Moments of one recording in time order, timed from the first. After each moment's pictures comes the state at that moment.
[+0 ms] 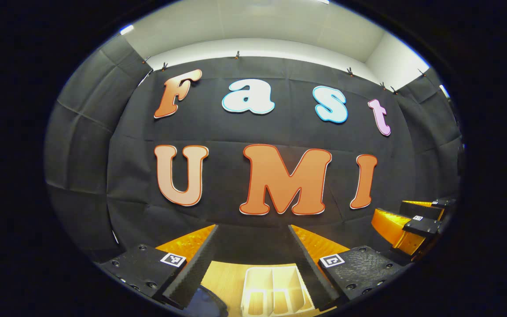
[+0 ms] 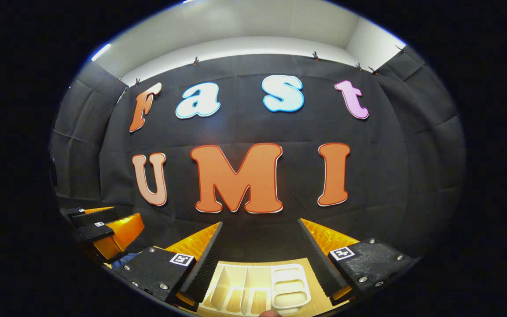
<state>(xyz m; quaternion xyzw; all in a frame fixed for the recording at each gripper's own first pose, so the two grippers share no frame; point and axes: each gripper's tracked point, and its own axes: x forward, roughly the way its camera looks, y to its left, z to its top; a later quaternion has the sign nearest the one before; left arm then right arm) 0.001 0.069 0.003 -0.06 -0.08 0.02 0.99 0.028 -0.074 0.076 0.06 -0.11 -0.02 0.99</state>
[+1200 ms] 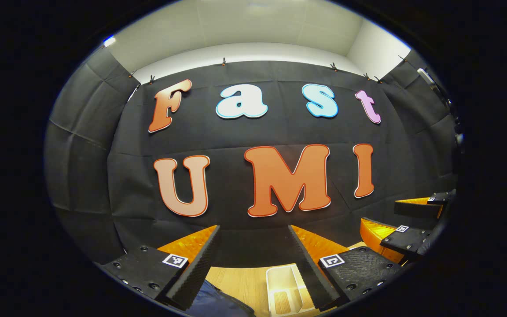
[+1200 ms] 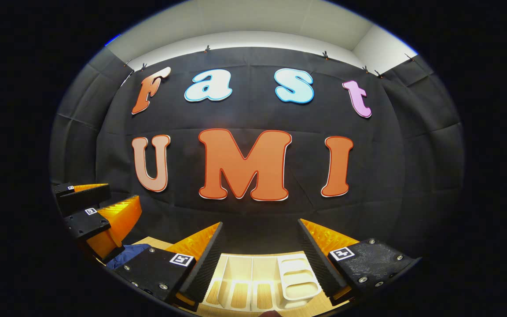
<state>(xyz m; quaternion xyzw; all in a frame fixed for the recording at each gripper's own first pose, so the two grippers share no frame) 0.001 0.077 -0.007 0.00 -0.09 0.03 1.00 0.030 -0.022 0.036 0.03 -0.07 -0.04 1.00</state>
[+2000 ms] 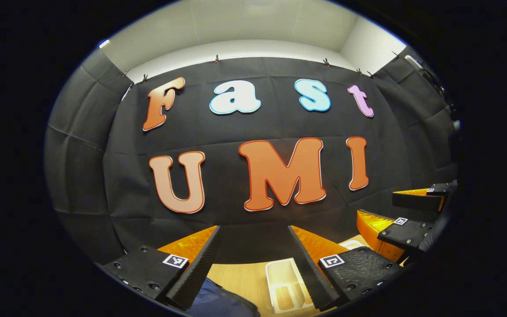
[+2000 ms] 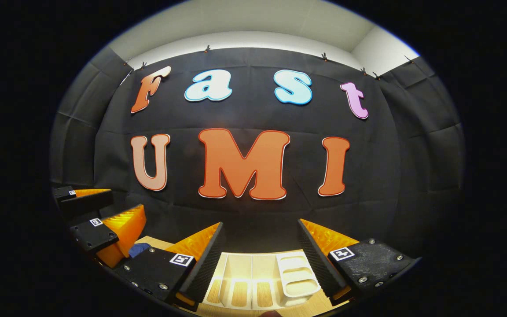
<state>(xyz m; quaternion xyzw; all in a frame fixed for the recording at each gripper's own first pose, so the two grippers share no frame) -0.004 0.063 -0.020 0.01 -0.07 -0.01 1.00 0.021 -0.012 0.036 0.03 -0.07 -0.04 1.00</state>
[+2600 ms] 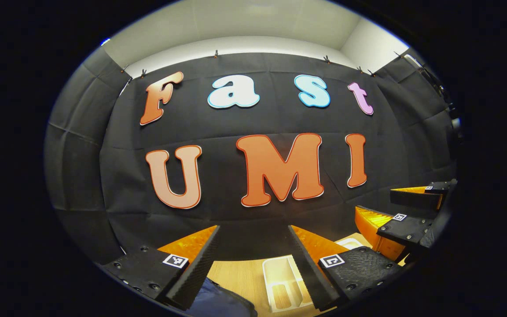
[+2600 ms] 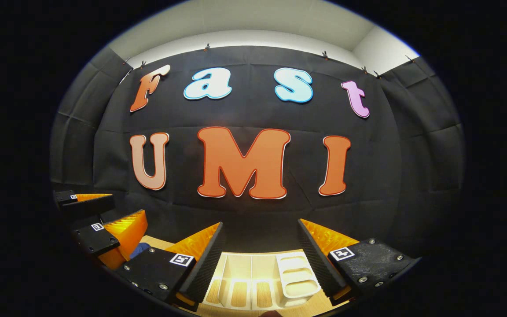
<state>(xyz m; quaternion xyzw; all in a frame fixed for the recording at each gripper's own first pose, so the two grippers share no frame) 0.002 0.067 -0.021 0.01 -0.06 -0.01 1.00 0.029 -0.016 0.034 0.02 -0.06 -0.04 1.00</state>
